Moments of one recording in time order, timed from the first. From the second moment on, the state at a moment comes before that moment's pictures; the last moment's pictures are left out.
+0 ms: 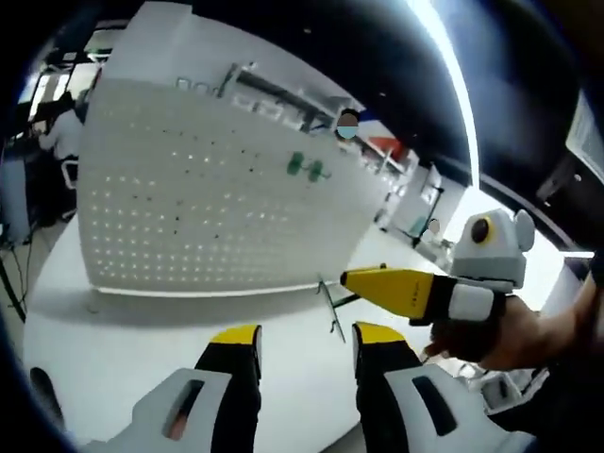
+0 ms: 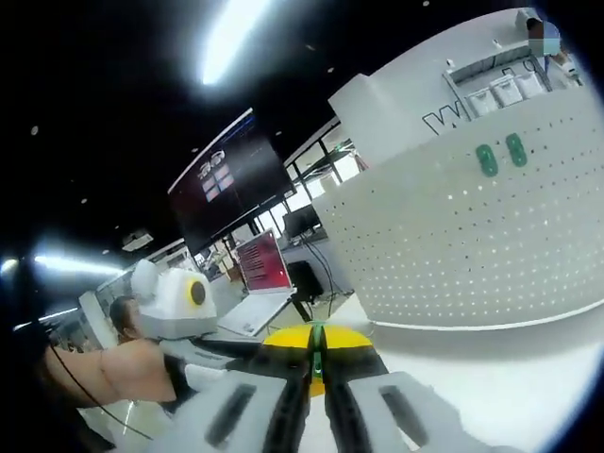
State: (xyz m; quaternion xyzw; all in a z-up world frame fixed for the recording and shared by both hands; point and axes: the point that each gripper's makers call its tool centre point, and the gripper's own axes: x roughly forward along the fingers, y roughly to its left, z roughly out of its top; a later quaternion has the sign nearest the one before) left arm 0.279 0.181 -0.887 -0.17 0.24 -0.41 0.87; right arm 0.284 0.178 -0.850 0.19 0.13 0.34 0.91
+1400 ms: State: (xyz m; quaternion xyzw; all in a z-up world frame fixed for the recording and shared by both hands) left arm 0.272 0.184 -0.879 -0.18 0.24 -0.40 0.86; right arm 0.269 0.165 -0.834 0.19 0.10 0.33 0.92
